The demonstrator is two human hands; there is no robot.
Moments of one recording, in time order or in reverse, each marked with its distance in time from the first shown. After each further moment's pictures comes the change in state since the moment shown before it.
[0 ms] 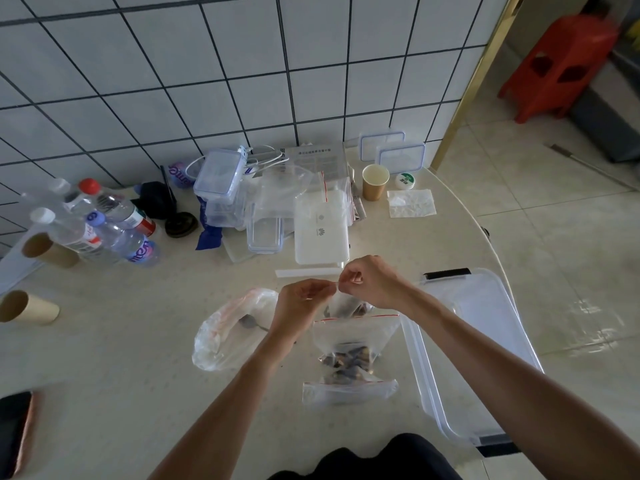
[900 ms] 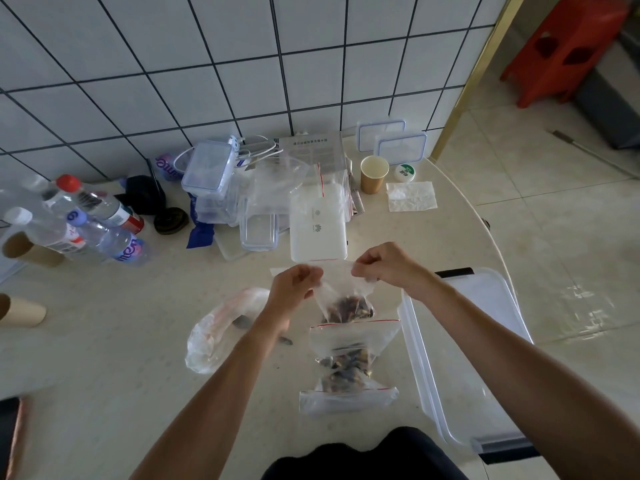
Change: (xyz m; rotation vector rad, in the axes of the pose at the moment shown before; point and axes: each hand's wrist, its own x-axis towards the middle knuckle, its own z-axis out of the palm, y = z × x) left_hand 0.049 -0.012 -0.005 -0.128 -0.029 -0.206; right_hand 0.030 0.042 -0.017 0.455 -0.010 0.308
